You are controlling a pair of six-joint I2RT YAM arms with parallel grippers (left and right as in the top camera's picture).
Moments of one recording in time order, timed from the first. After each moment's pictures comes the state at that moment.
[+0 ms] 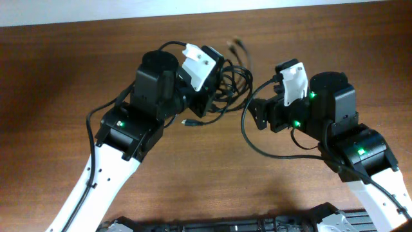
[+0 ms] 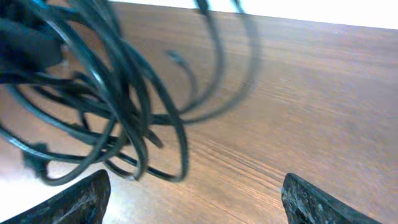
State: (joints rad) left arm -0.54 1.33 1.37 -0.55 0.29 0.07; right arm 0.32 1.03 1.13 -0.71 -0.24 0.13
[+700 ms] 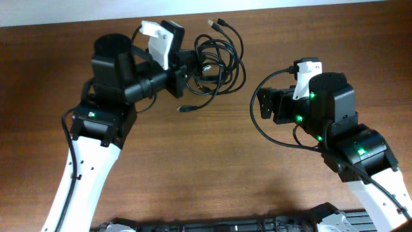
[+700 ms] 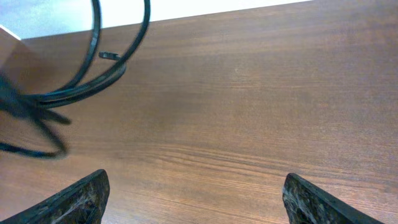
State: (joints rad) left arm -0.29 1.33 1.37 -0.37 0.67 -0.12; right arm 0.32 1.03 1.13 -0.72 -0.05 0.34
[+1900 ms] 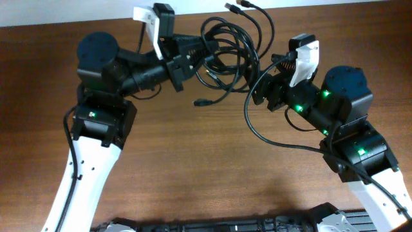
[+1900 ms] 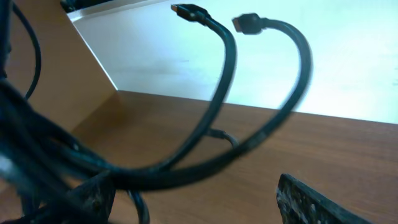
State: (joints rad) left arm -0.31 1.33 1.37 0.00 0.91 -0.47; right arm 0.32 1.03 1.13 -0.34 -0.26 0.24
